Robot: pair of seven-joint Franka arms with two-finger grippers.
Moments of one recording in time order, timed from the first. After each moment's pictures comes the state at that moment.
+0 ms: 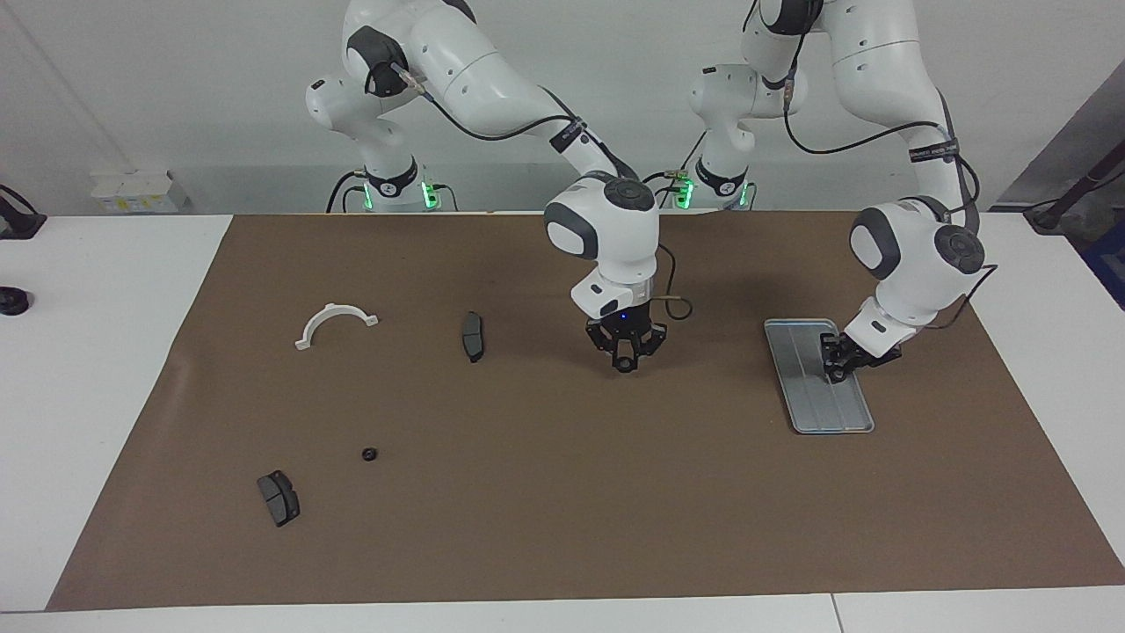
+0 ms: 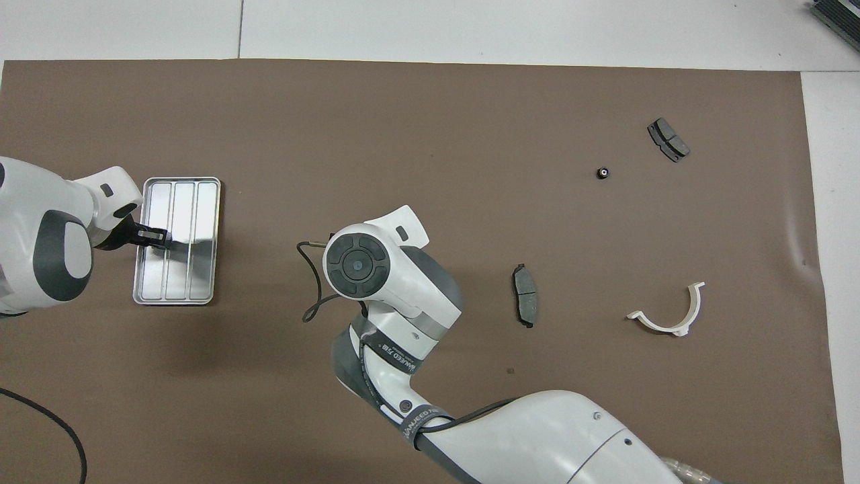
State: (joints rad) left arm -0.08 0.26 0.17 -2.05 -0.09 2.29 0.36; right arm 0.66 0.63 0.09 -1.52 -0.20 2.33 1.10
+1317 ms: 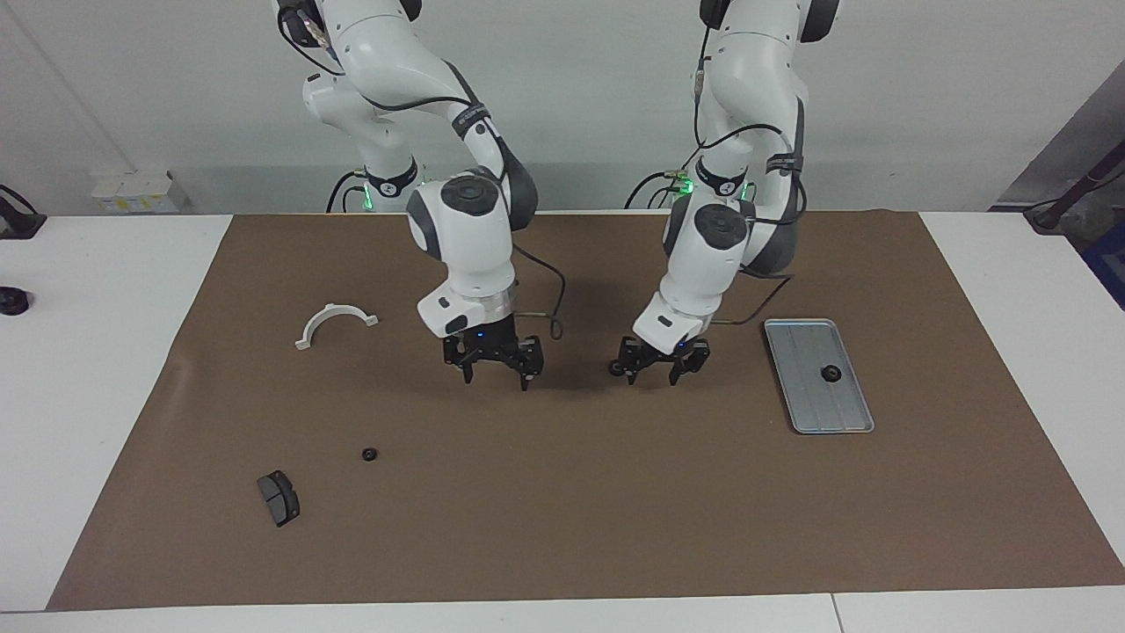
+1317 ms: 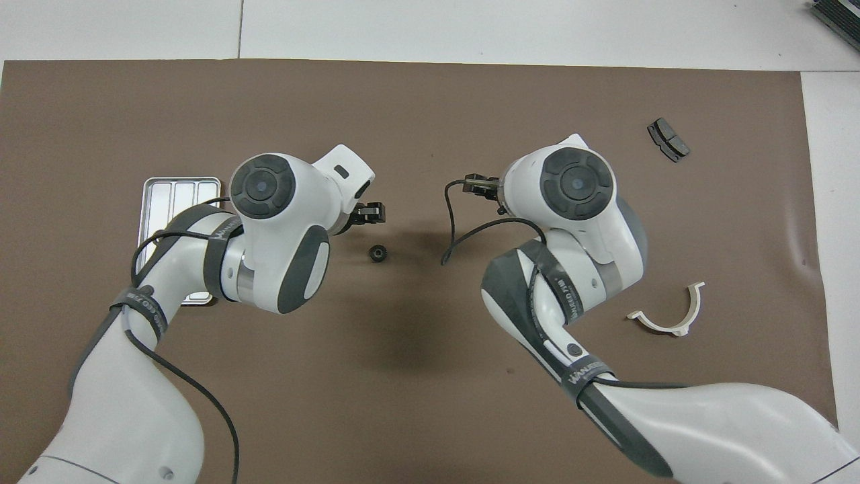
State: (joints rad) left arm -0.64 0.36 0.15 -1.86 -0.18 2.37 -0.34; right arm 0.30 0.34 0.08 -1.78 -0.13 2.33 0.64
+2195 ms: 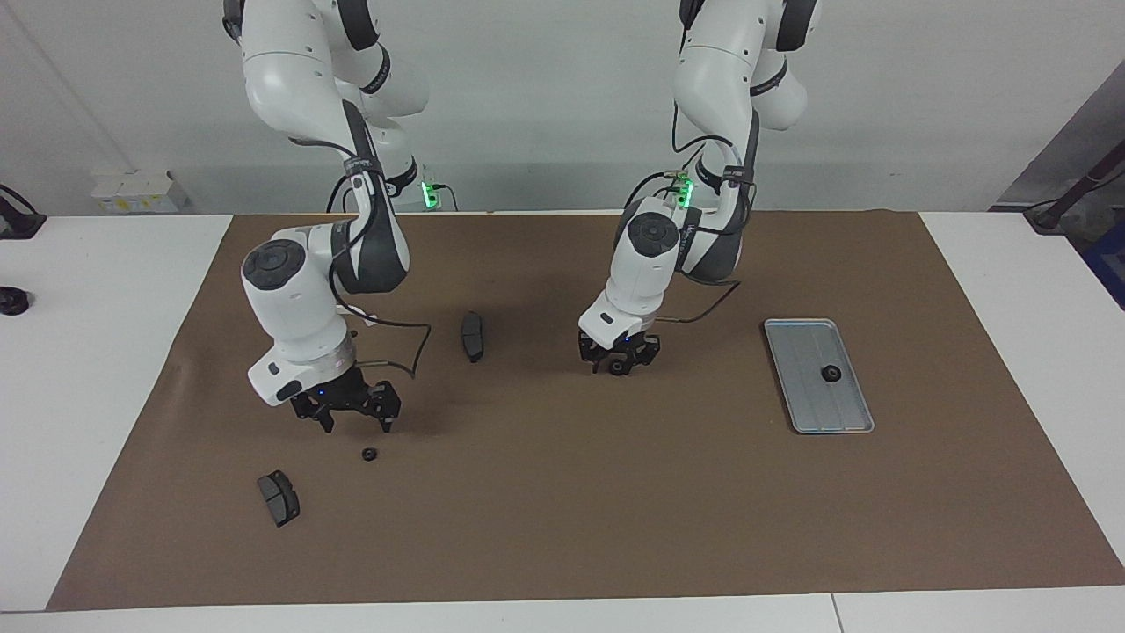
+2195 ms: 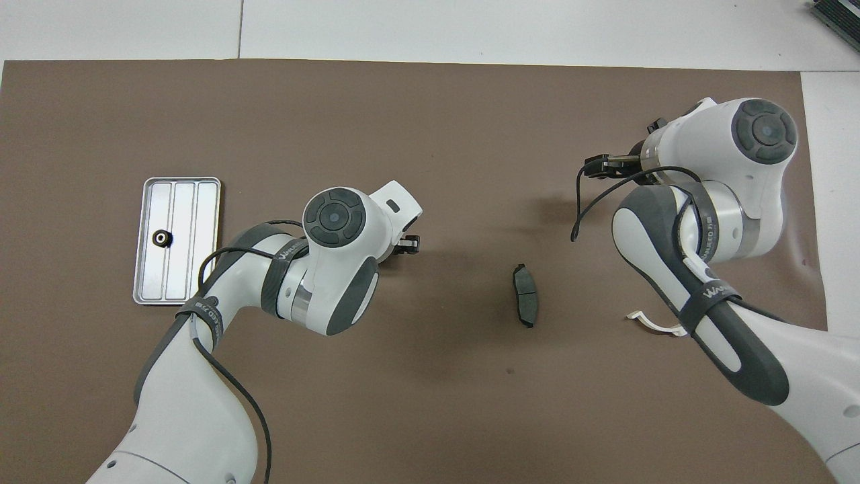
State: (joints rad) left arm -0.73 0.40 0.15 -1.91 -0.17 2.37 -0.35; right arm 0.01 0.50 0.08 -1.68 -0.03 2.35 0.15
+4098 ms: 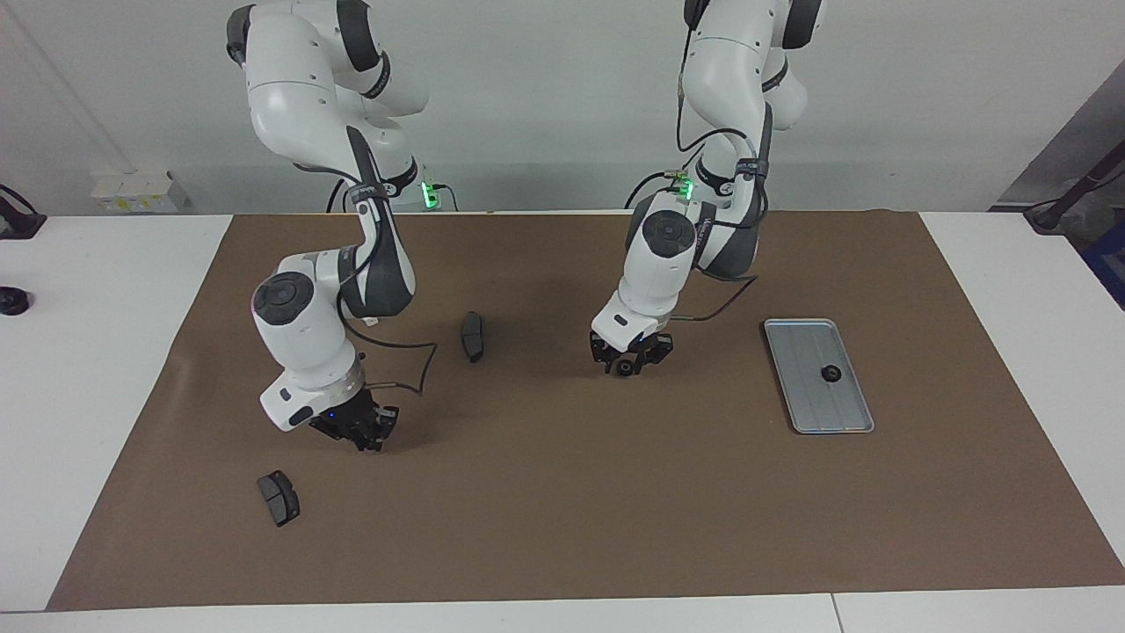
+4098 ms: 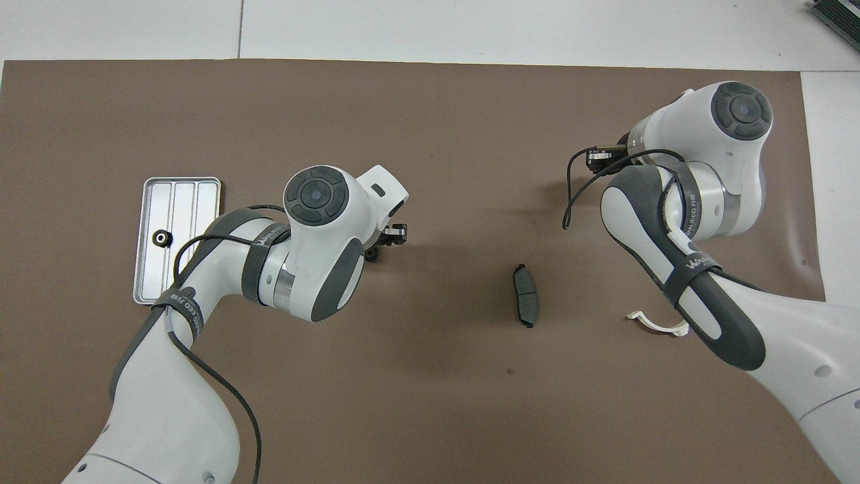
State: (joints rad) left arm -0.71 0.40 0.18 -1.84 -0.17 2.29 -0.35; right arm 0.06 0.45 0.12 -1.66 -0.02 2.27 0.27
